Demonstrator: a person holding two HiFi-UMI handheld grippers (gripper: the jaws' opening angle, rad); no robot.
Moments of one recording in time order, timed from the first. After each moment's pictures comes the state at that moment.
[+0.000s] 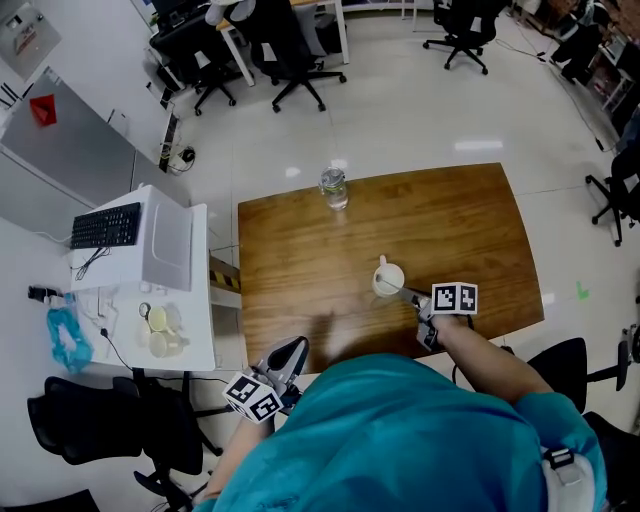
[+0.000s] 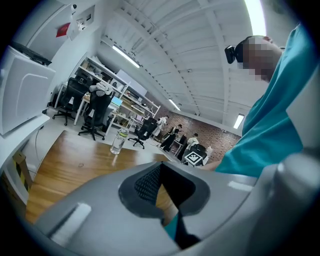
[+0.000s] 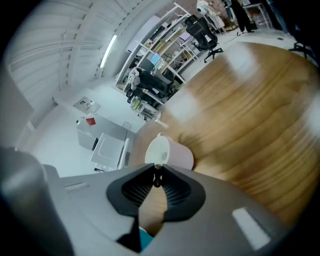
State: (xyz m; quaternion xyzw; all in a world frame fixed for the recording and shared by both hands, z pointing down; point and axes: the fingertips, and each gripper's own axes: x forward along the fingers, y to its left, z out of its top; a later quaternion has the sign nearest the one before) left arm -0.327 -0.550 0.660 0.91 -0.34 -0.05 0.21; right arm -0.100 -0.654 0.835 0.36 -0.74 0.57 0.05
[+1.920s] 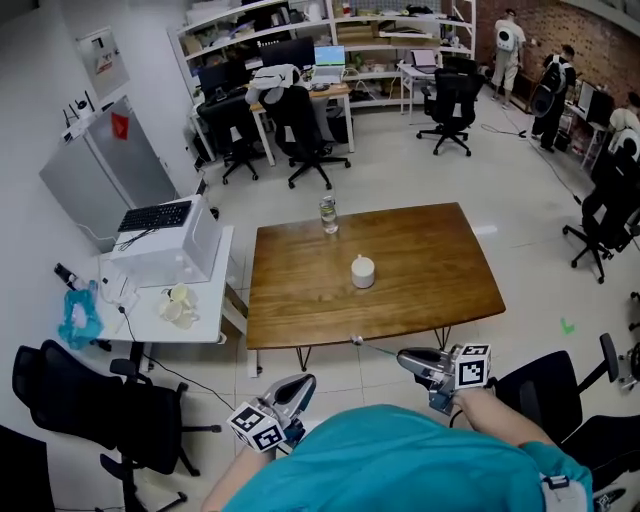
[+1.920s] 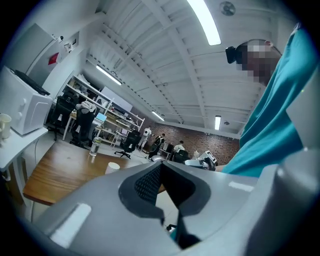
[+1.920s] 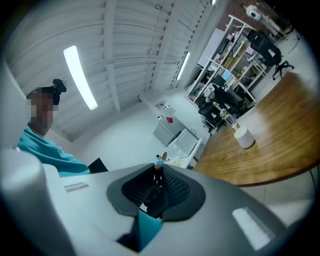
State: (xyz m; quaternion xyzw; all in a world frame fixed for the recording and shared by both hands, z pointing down) left arm -0.238 -0.122 0.581 0.94 -0.31 -0.10 0.10; right arm -0.052 -0.160 0.602 0.09 -0.94 0.32 -0.11
